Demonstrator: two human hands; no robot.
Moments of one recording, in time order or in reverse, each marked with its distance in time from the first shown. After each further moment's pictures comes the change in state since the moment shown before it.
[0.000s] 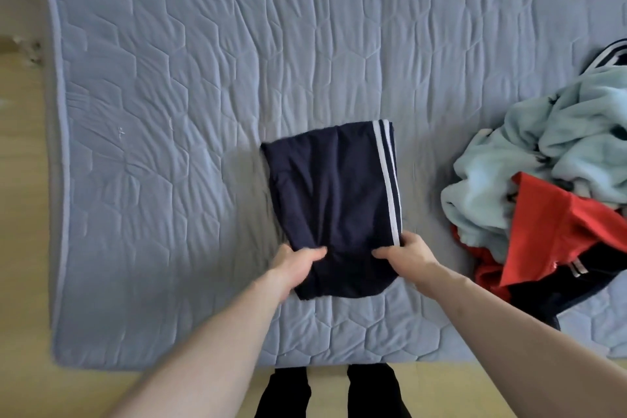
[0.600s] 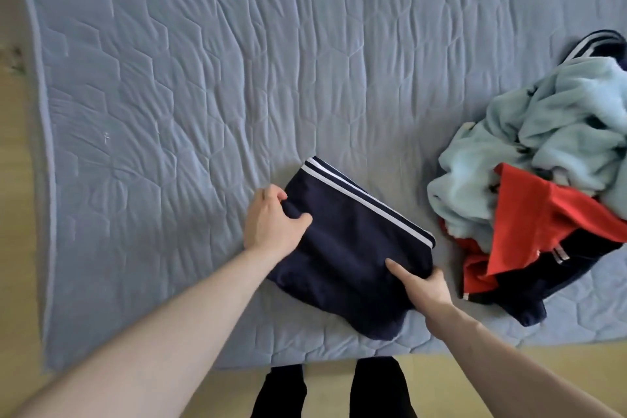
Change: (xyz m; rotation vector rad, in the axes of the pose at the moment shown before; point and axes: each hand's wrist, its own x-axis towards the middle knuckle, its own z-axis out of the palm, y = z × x) left_hand 0.002 0.054 -0.011 0.634 0.413 0.562; right_hand -0.014 0.080 -0.011 0.244 0.296 0.174
